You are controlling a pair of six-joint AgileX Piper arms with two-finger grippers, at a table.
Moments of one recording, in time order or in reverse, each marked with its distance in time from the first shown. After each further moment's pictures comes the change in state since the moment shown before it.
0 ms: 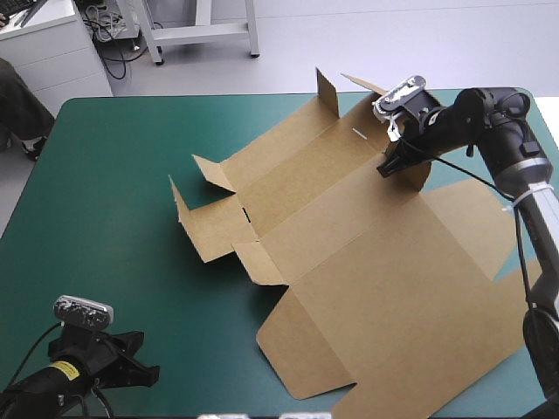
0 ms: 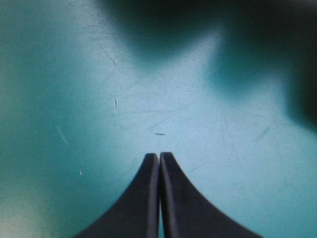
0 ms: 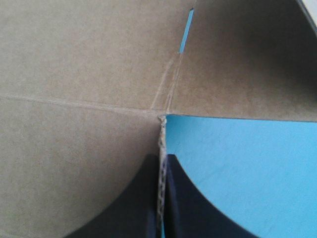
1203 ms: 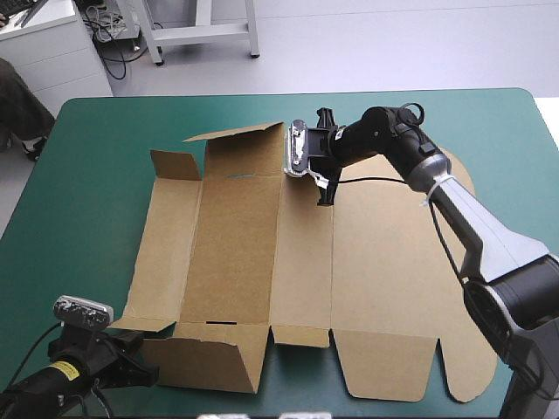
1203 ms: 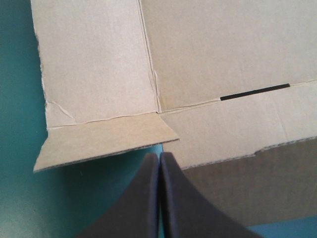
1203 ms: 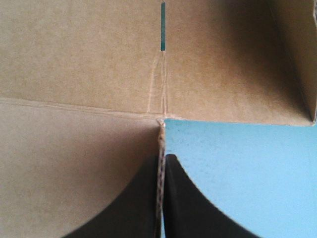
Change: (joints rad) left arm 0.000 0.000 0.000 0.000 -0.001 0.001; right arm 0.252 0.228 -0.050 0.232 -0.188 -0.804
